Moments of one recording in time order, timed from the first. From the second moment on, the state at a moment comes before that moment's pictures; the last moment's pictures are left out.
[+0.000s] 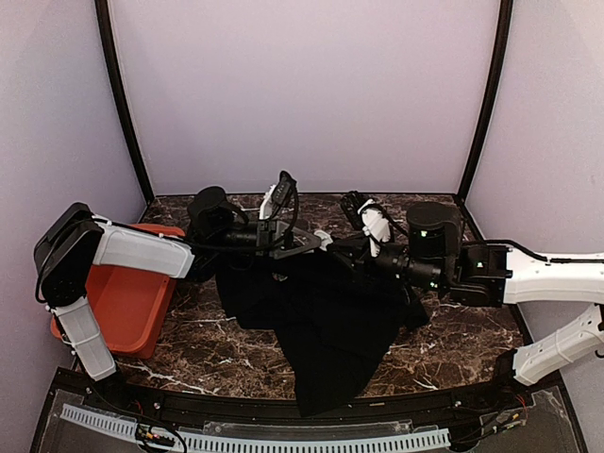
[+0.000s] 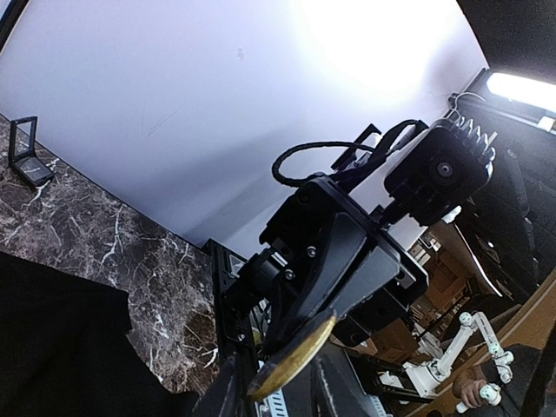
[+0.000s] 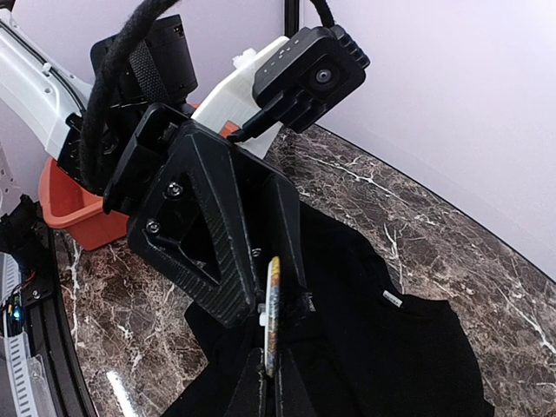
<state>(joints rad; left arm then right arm) -0.74 1.77 1.00 0.94 1.00 -0.87 1.11 1.21 0.88 0.05 0.14 0.04</state>
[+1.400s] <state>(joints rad) -0.74 1.77 0.98 1.07 0.99 -0.95 1.10 1.18 0.84 0.10 0.11 0.08</state>
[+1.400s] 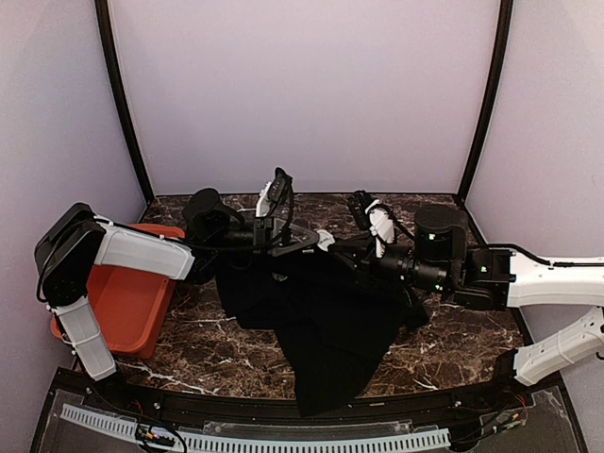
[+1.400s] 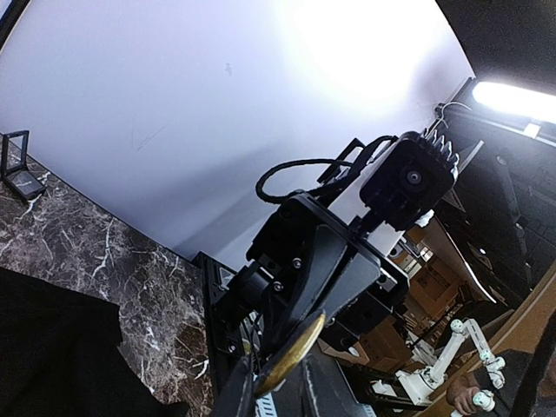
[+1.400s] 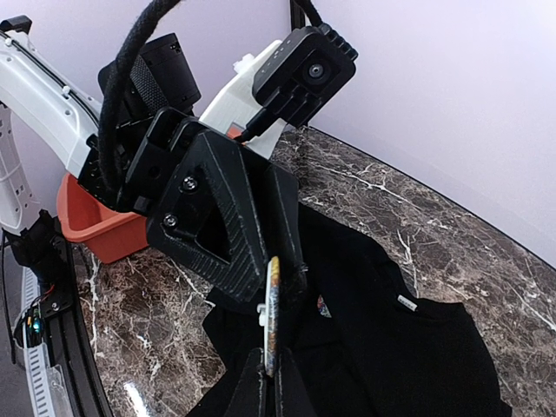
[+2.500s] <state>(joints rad) -0.75 1.77 0.98 0.99 1.00 -0.88 1.10 1.19 0.84 0.10 0.11 0.09</state>
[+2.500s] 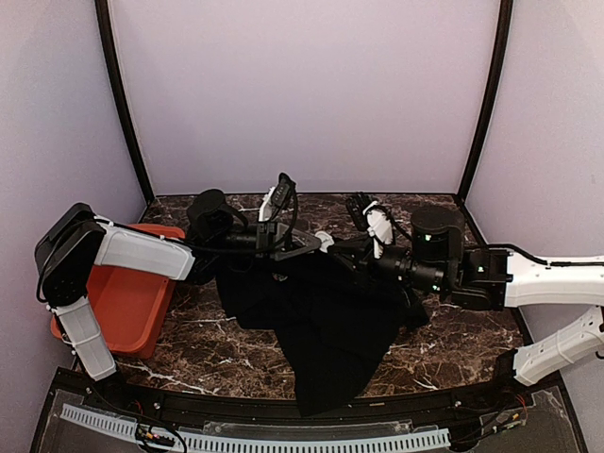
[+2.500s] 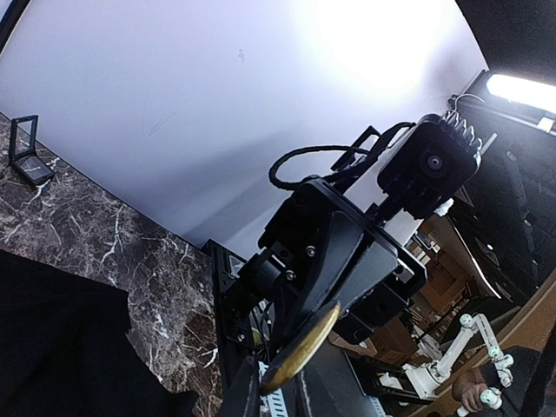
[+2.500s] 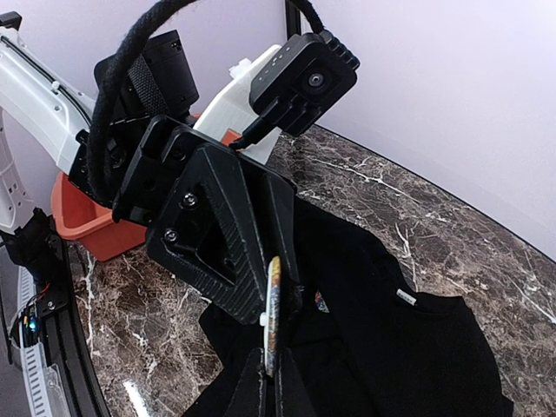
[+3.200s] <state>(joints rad) -0.73 1.76 0.98 0.85 0.97 -0.77 1.13 1.26 0.89 0.05 0.22 0.08</state>
